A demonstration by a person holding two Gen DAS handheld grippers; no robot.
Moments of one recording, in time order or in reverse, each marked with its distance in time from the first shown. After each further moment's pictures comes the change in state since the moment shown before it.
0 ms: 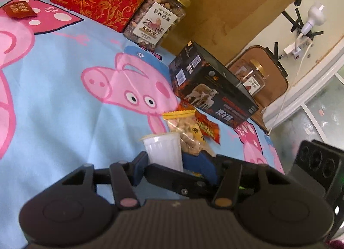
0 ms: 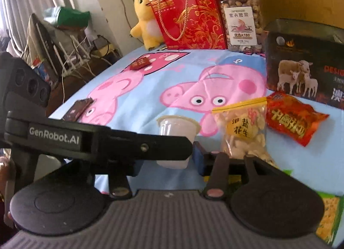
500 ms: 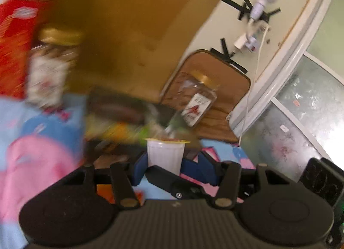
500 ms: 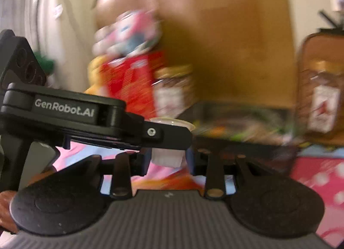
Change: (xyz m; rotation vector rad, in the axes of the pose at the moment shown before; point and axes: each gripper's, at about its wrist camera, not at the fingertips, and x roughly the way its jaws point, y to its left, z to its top) left arm 0.087 -0.145 0.084 0.273 -0.036 -0.135; right arm -0.087 -0.069 0.048 -0.047 -0.320 -0.274
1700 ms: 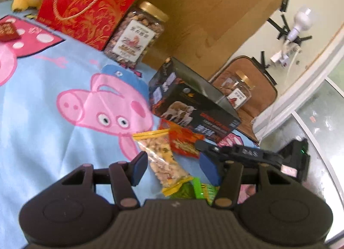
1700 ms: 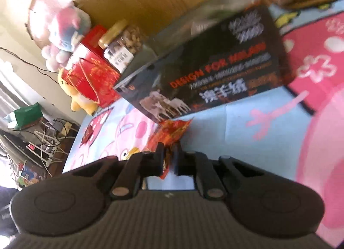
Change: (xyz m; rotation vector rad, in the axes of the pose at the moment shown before) left arm -0.105 0.072 -0.096 -0.230 -0.040 0.095; right arm 0.030 -0.050 -0.052 0.571 0.246 0.102
